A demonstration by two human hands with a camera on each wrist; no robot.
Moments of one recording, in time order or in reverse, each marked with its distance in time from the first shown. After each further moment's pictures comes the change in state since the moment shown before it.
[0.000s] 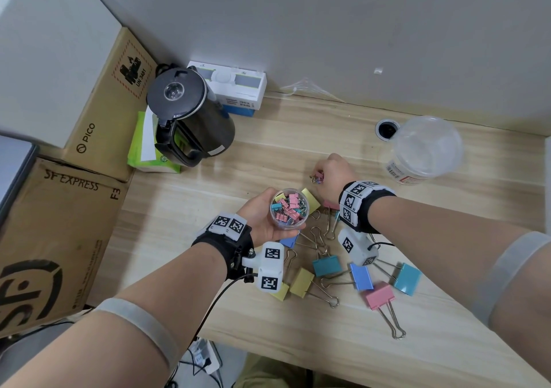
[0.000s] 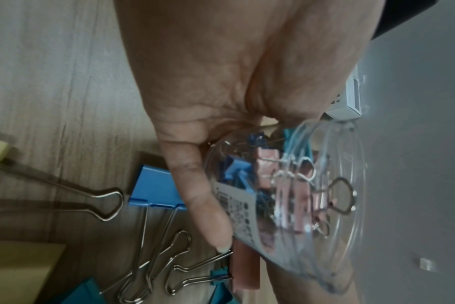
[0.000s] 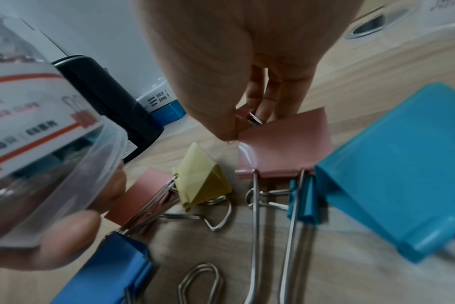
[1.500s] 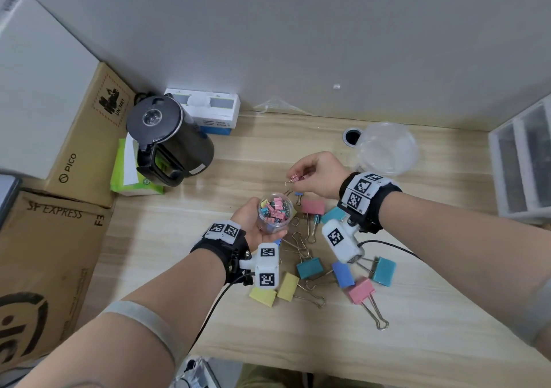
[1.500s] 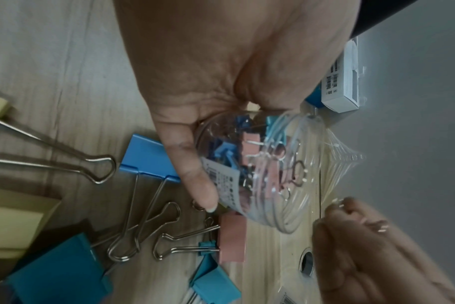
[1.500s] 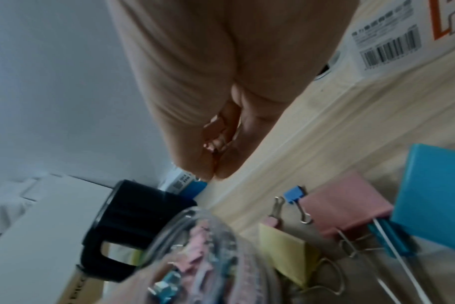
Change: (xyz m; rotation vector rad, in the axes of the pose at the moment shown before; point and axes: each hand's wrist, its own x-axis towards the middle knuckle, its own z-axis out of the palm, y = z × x) left_hand 0.003 0.001 0.023 0.021 0.188 0.067; right_hand -0.037 -0.008 -0.061 0.714 -0.031 -0.071
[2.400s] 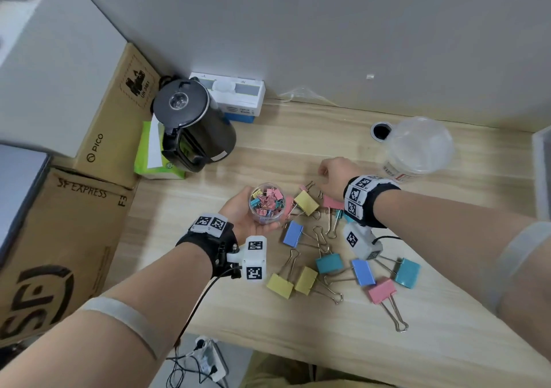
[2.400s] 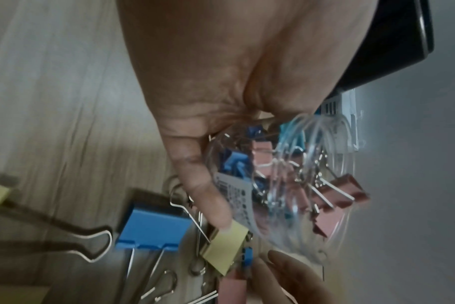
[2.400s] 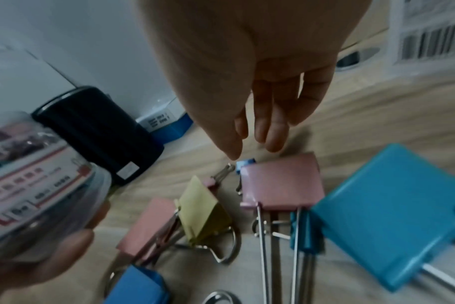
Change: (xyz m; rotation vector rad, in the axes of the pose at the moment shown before) left_hand -0.007 0.013 -0.057 -0.059 -0.069 0.000; right_hand 0.033 0.038 0.020 -0.792 -0.060 0.167
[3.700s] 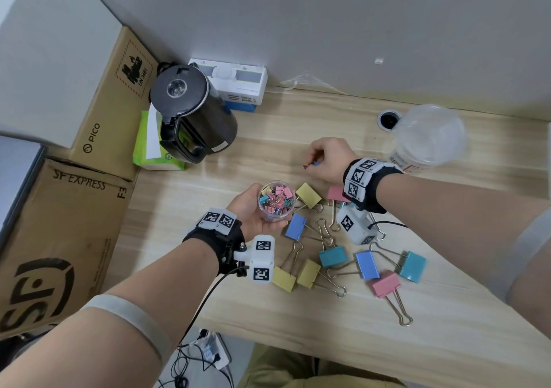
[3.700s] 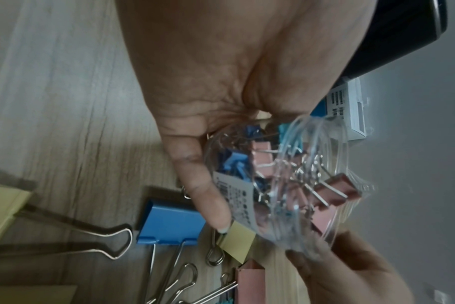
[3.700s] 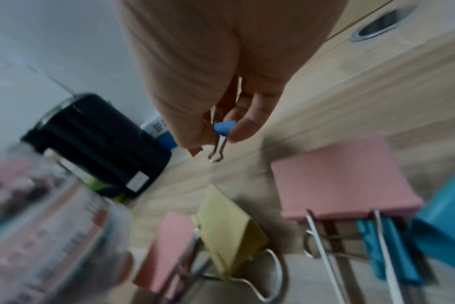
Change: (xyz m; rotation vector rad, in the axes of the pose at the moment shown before) left_hand -0.001 -0.011 0.007 0.042 -0.009 -0.014; right_hand 0.004 -0.024 -0.007 0.399 0.112 -0.195
